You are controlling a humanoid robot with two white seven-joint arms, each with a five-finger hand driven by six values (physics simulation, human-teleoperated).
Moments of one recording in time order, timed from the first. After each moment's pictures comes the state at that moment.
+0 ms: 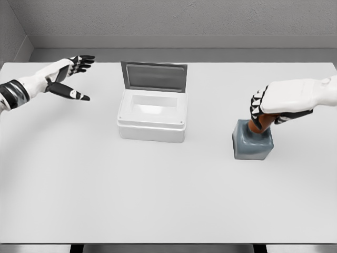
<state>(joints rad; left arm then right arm) -0.73 0.58 -0.52 -0.90 0.31 -0.20 -0.61 -1.19 -1.13 1.22 -1.65 0.10 -0.61 0.61</state>
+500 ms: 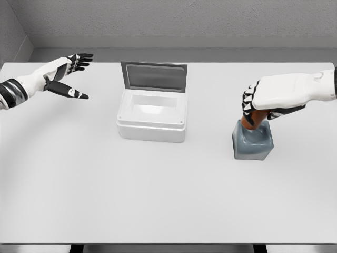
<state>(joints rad) -0.74 0.58 -0.51 -0.89 0.30 -0.20 -0.61 -1.22 -1.09 1.22 -1.67 0.10 -0.61 0.61</state>
